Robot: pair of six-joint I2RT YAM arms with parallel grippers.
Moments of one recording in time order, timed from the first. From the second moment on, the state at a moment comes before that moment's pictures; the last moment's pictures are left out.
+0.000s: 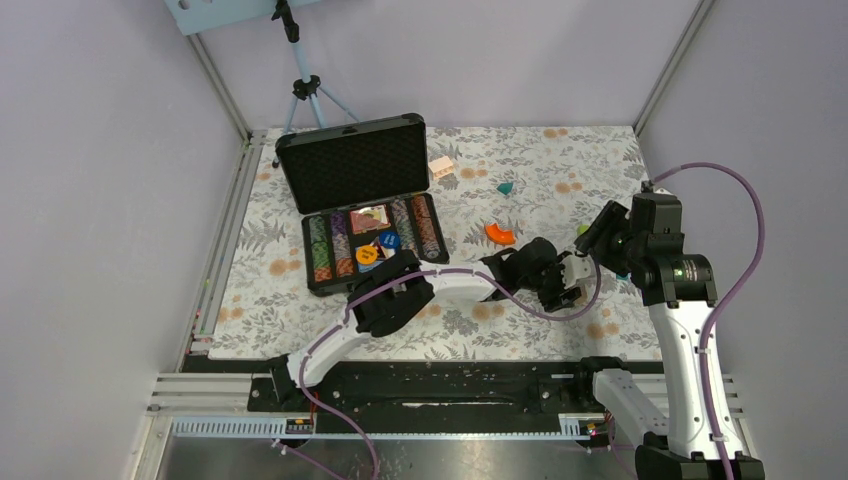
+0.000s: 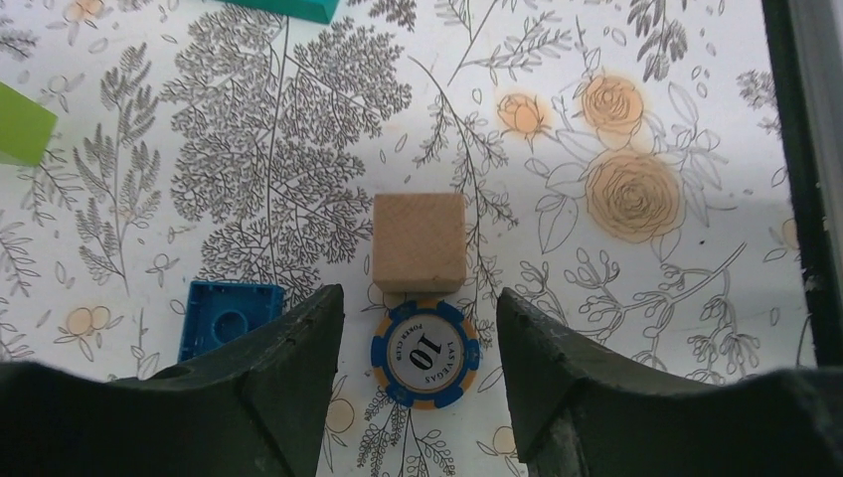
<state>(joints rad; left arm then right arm) -1.14 2.43 1.77 0.20 0.35 0.16 0.02 0.87 1.14 -1.03 0.00 0.55</state>
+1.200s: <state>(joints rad) -1.09 2.20 1.35 0.31 0.28 0.09 0.02 0.86 1.10 -1.03 -0.07 0.56</state>
